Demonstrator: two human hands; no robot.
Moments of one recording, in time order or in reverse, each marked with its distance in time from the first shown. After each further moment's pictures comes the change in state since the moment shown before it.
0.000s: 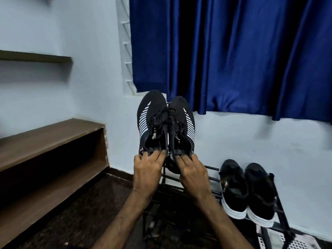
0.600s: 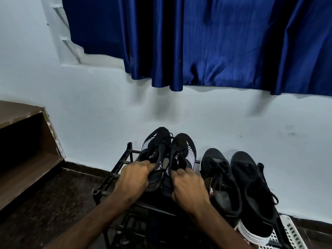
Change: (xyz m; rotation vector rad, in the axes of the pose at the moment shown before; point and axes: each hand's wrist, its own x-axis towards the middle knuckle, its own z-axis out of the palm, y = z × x) left_hand 0.043 0.044 0.177 -0.287 -0.443 0.220; right_hand -0.022 0.096 0.089 -0.081 -0.606 0.158
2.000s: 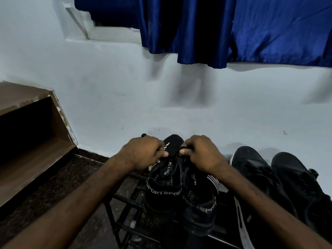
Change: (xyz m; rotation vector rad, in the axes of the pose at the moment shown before) left_hand 0.072 -0.077 0.020 -0.148 -0.356 -0.021; right_hand 0.124 0.027 0.037 0.596 -0.156 0.114
